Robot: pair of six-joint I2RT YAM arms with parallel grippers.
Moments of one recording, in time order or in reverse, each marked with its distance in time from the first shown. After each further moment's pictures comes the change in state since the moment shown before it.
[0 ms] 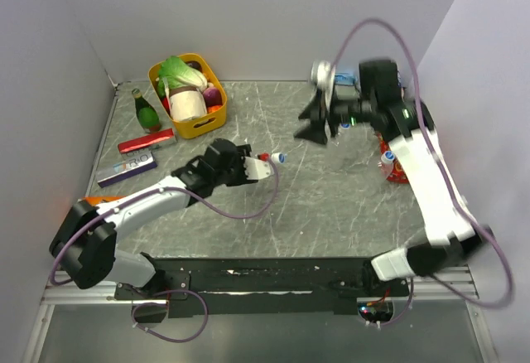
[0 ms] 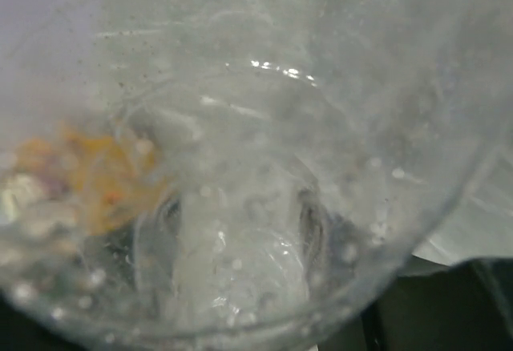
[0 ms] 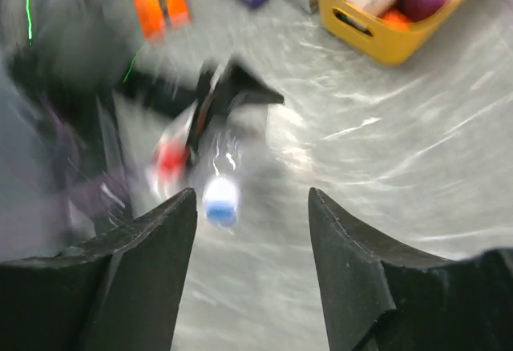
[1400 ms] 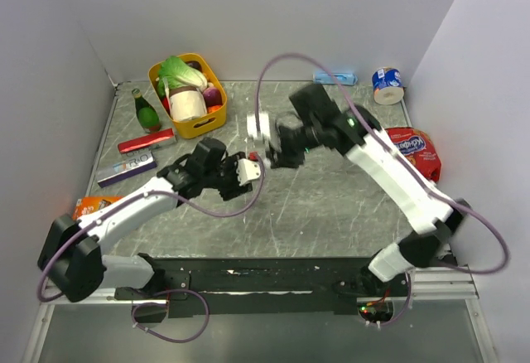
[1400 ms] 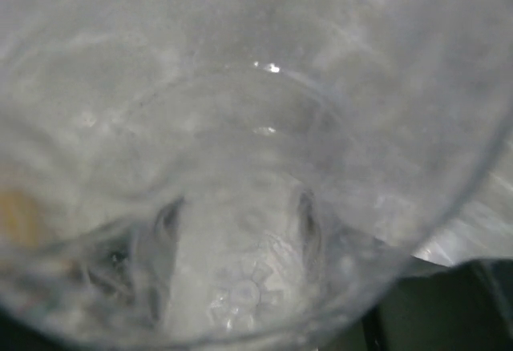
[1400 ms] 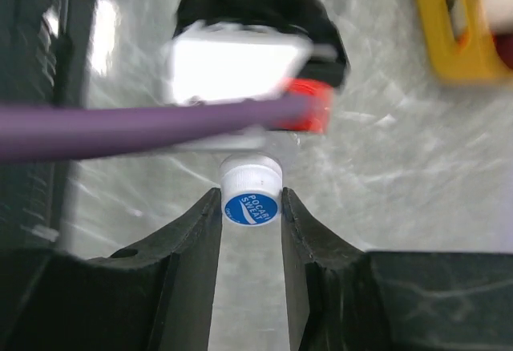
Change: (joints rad) left arm 0.092 -0.087 0.084 -0.406 0.527 -0.146; right arm 0.452 -0.037 -0.128 -0.166 0.409 -0.497
